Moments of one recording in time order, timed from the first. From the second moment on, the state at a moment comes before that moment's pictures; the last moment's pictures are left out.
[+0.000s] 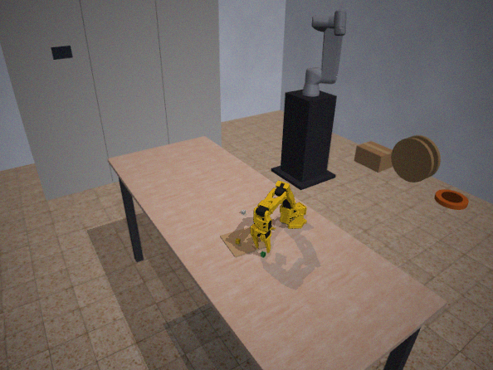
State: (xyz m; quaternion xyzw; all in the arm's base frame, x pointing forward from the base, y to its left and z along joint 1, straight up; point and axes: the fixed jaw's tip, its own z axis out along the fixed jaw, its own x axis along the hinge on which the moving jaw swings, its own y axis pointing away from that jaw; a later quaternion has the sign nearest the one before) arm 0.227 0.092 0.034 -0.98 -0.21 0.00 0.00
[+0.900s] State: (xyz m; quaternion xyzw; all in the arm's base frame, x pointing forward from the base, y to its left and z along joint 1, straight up) arm 0.227 0.093 0.011 -0.98 -0.21 -0.01 0.00
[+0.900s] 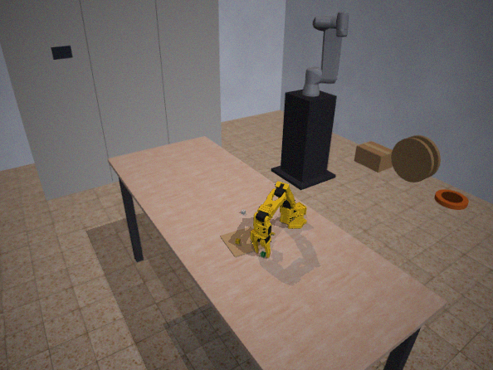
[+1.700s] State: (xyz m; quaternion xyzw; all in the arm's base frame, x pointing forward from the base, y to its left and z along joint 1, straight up) arm 0.225 0.097 0.011 -0.98 -0.22 -0.01 0.00
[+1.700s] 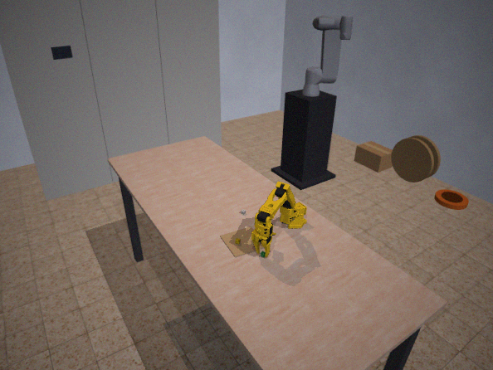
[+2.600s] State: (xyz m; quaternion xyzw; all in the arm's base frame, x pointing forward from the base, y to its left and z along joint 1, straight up) arm 0.223 0.103 0.011 -0.98 -0.22 -0.01 0.00
